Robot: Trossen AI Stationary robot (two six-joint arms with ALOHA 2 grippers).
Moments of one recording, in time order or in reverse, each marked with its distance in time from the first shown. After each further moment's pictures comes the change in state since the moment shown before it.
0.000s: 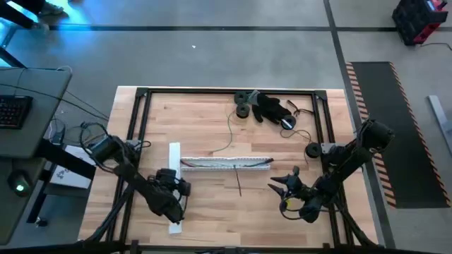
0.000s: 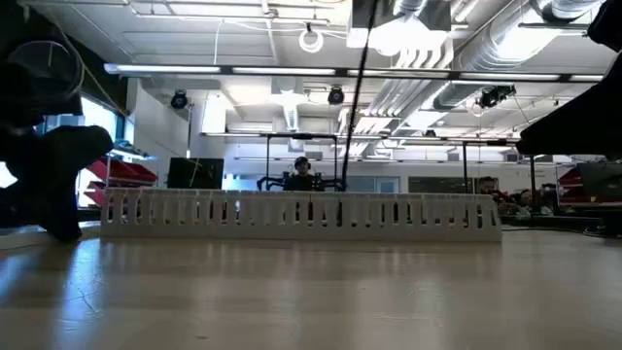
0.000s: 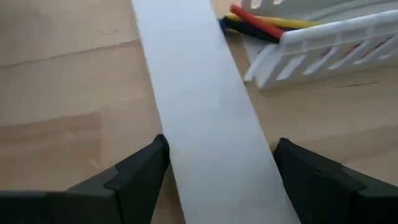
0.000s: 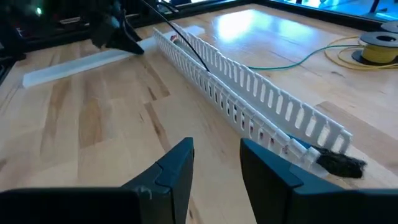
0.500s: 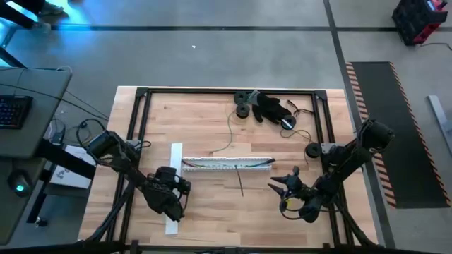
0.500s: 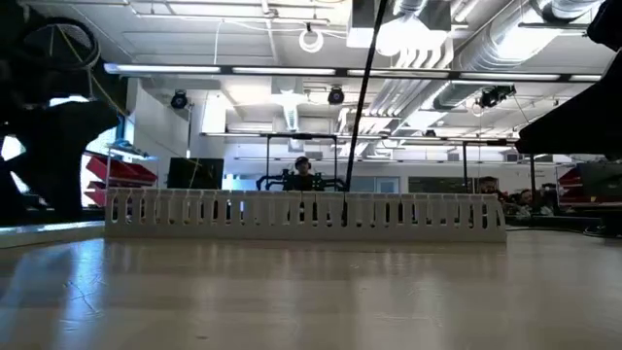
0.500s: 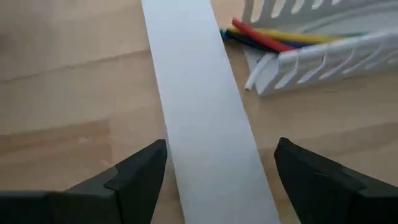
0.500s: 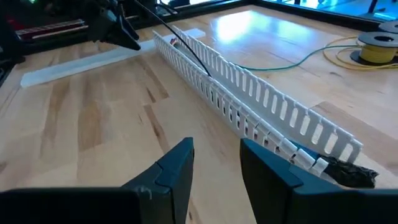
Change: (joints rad) left arm 0.024 -0.121 0.007 -0.078 0.007 0.062; right arm 0.000 0.000 0.000 0.001 0.006 0.007
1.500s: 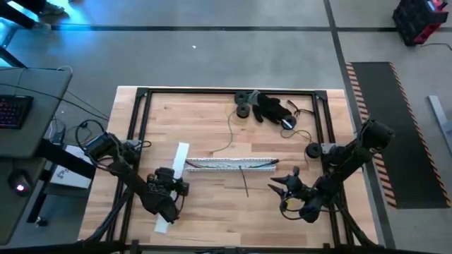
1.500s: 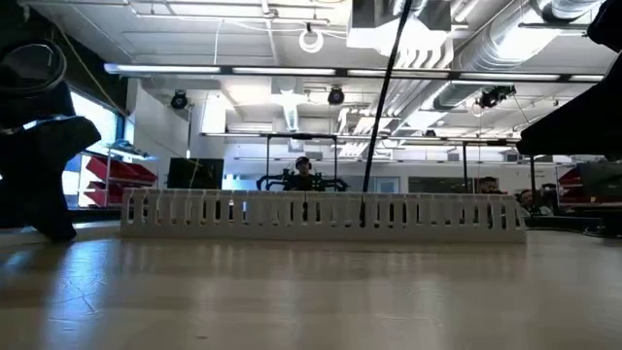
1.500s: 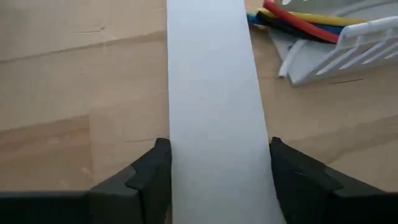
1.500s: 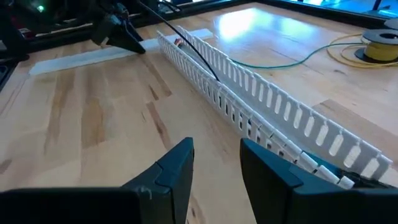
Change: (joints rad) left arm -0.061 0.057 -0.132 0.182 -0.007 -0.068; right arm 0.000 0.000 0.000 0.008 -0.014 -0.006
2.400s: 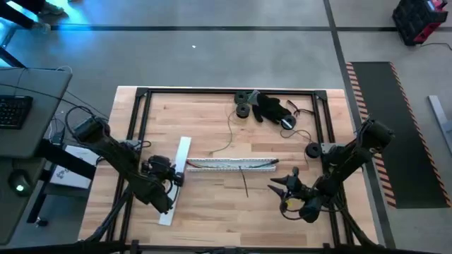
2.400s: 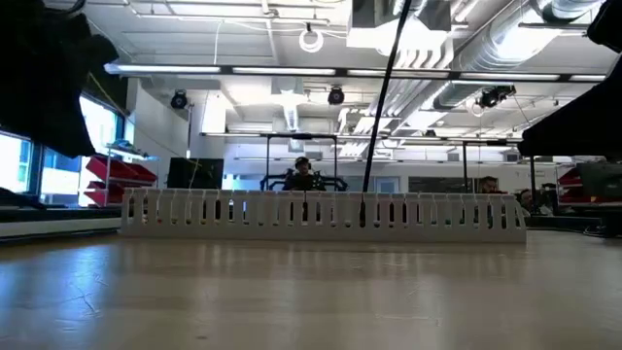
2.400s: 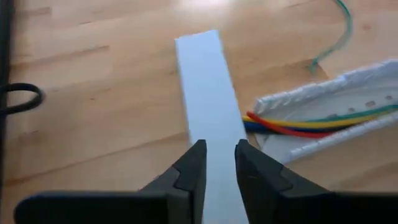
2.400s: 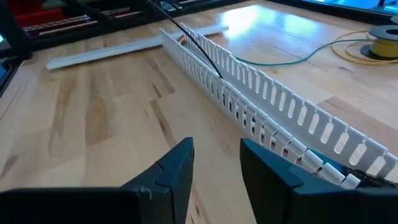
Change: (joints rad) left arm 0.030 -0.270 0.037 -0.226 -0.193 0.133; right arm 0.000 0.000 0.000 0.008 -0.012 -0.001
